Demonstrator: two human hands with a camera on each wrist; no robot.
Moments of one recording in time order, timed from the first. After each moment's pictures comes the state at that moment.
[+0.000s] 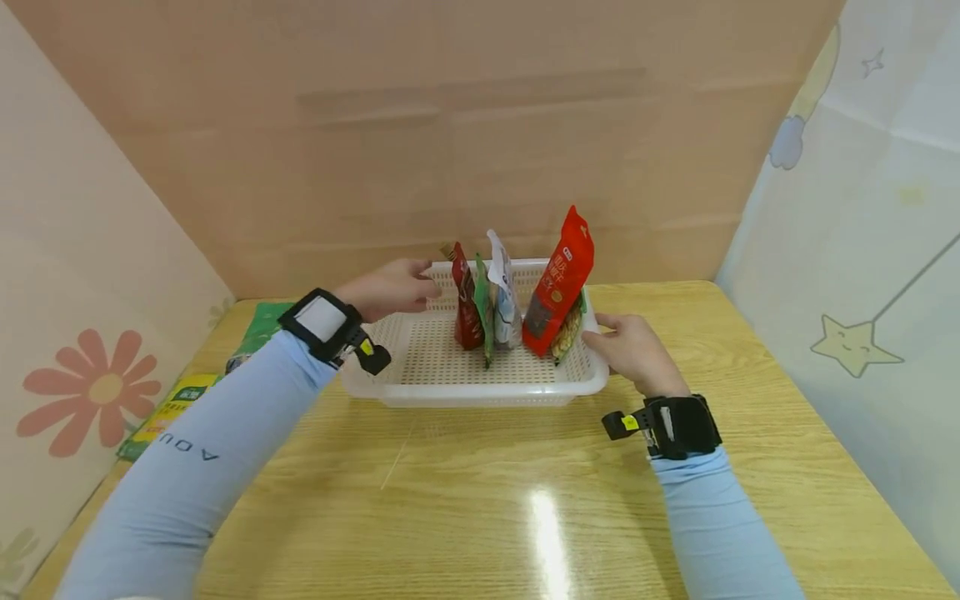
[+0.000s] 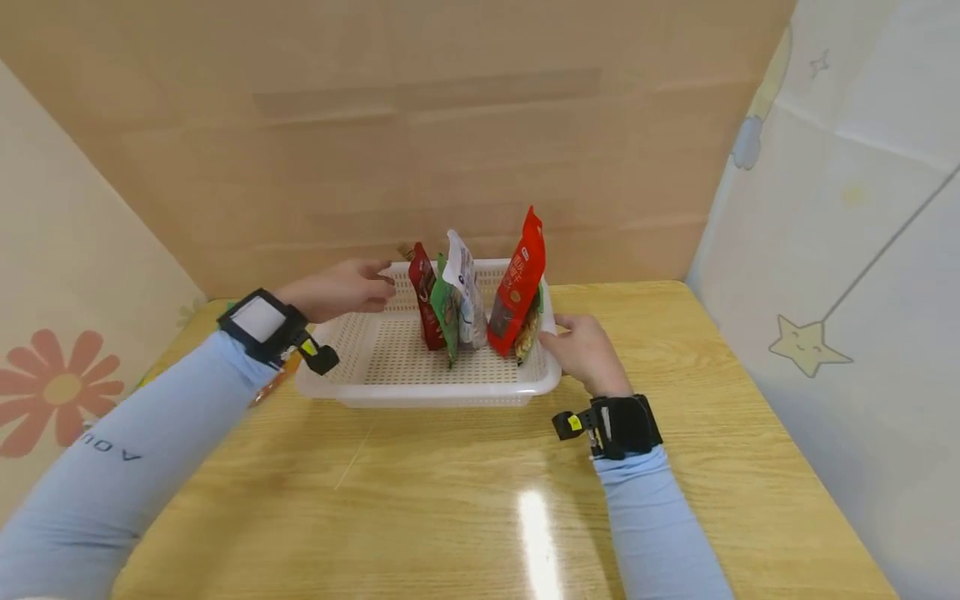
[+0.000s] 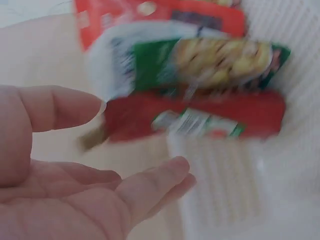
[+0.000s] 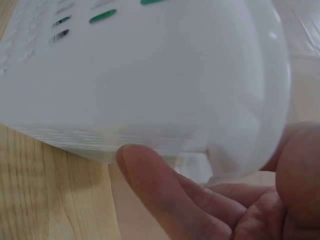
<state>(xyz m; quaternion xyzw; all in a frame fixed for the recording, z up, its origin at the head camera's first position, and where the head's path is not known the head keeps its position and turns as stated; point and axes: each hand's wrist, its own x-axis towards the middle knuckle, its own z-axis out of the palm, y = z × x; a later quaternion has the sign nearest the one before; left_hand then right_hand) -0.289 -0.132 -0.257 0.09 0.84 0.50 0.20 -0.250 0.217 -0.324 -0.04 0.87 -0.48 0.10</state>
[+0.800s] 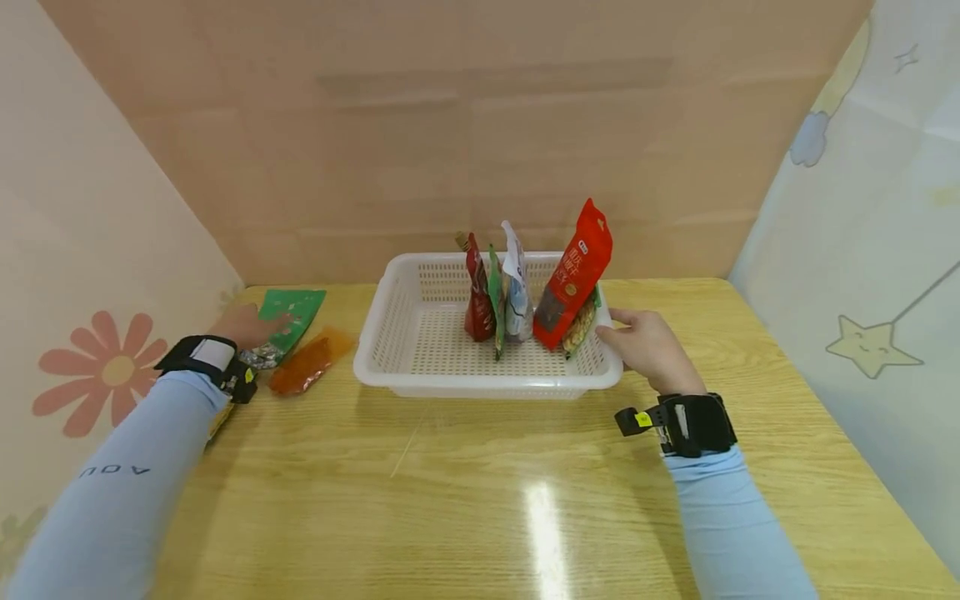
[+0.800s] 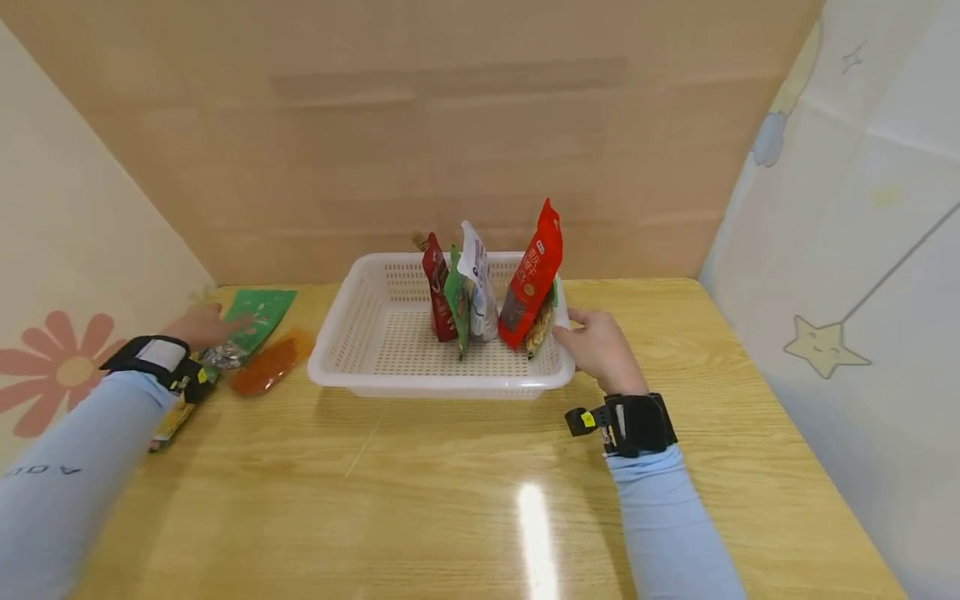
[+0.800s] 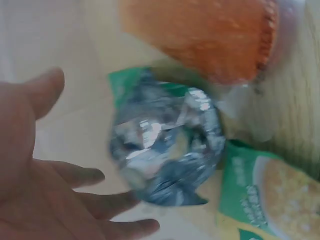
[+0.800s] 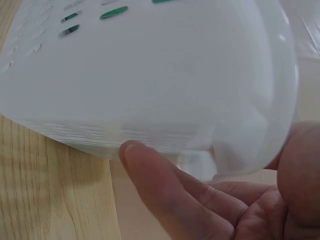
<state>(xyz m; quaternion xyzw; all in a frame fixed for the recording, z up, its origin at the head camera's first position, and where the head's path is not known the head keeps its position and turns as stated) -0.289 -0.346 -0.345 -0.03 0.98 0.17 0.11 -0.242 0.242 -0.315 -0.02 0.88 -0.47 0.09</state>
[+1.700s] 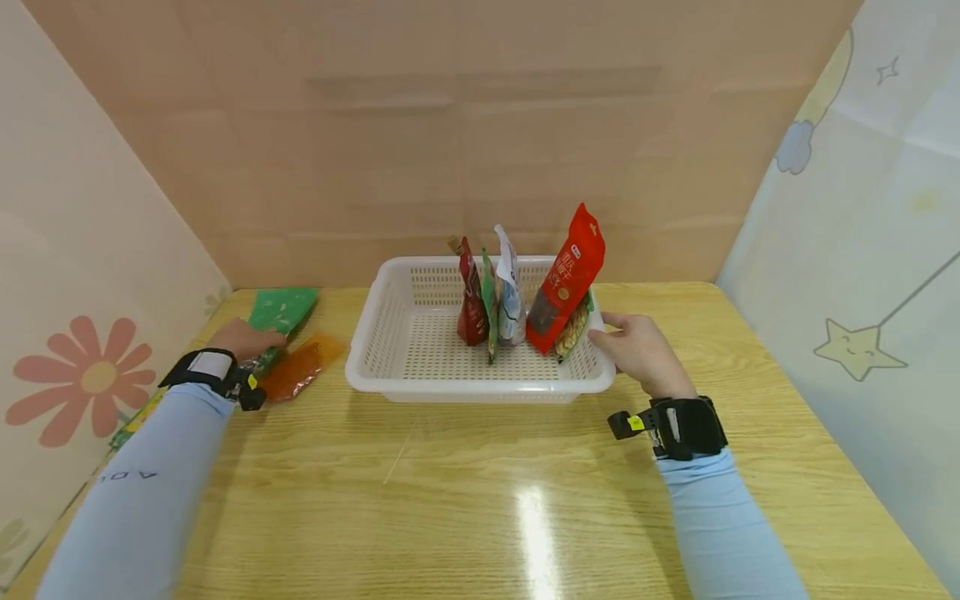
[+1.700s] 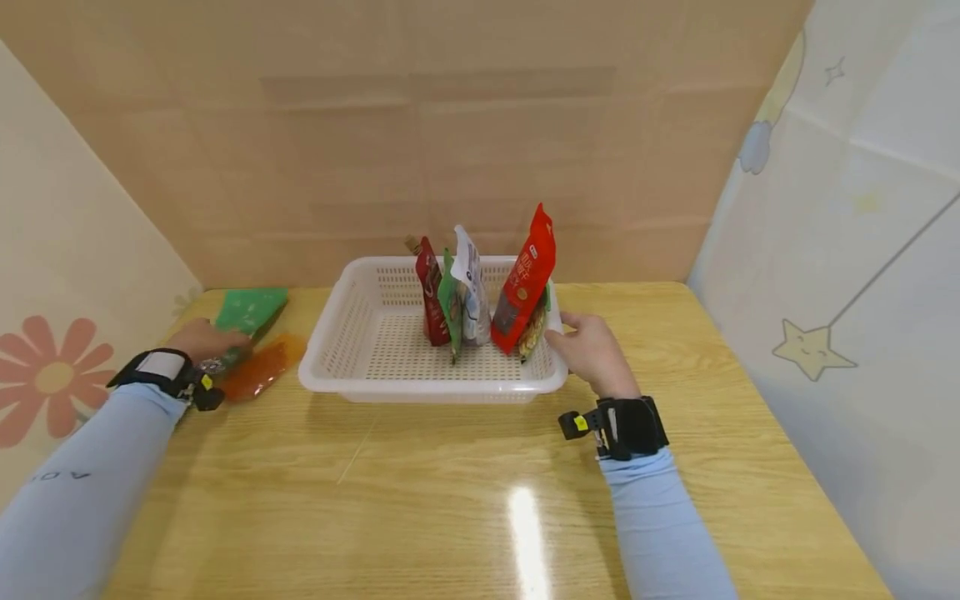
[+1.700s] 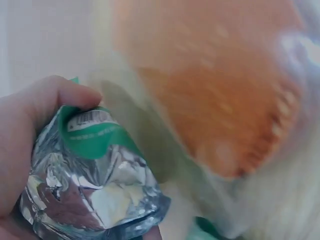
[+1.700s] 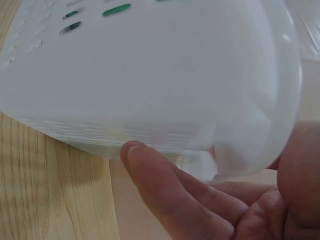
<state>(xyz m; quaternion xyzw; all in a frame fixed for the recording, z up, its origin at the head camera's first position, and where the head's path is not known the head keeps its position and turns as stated) -0.300 -0.355 -0.384 -0.12 0.96 0.24 0.10 -0.244 0.243 -0.317 -0.02 0.88 -0.47 0.08</state>
